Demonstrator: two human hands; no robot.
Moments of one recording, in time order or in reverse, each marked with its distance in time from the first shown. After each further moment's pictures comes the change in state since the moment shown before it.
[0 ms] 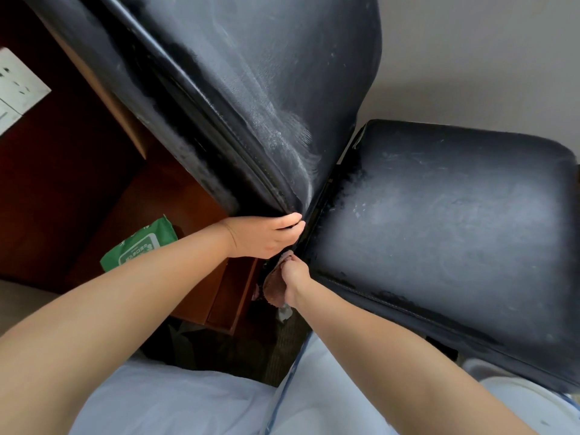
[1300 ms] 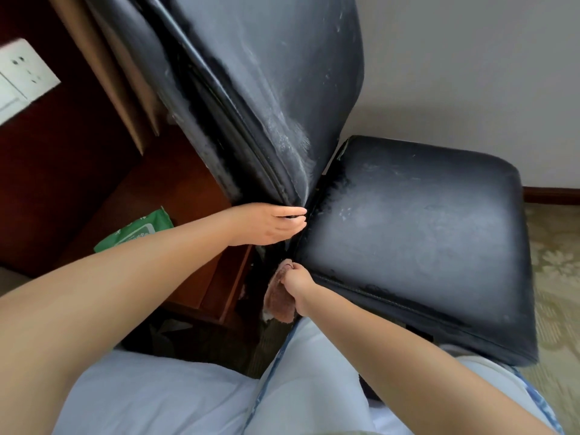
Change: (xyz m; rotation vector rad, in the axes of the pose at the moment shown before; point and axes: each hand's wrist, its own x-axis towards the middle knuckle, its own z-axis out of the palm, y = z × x) left_hand -0.002 -0.020 -0.037 0.075 -0.078 0.068; right_hand -0.051 0.001 -0.037 -0.471 -0.048 -0.020
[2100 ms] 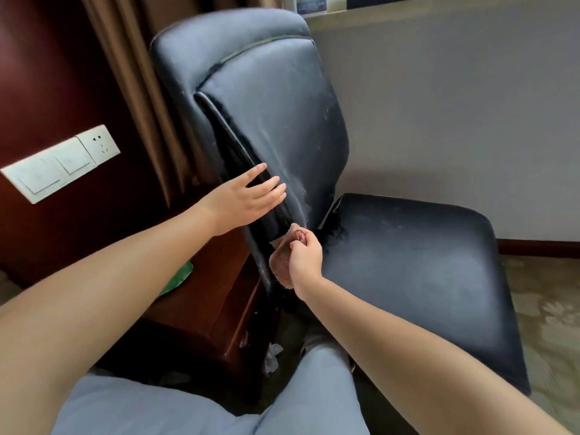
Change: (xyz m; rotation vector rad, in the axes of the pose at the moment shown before) left_hand -0.084 -0.073 -0.038 -0.072 -0.303 -0.452; right_hand -0.113 -0.065 -0.003 0.209 0.158 -0.666
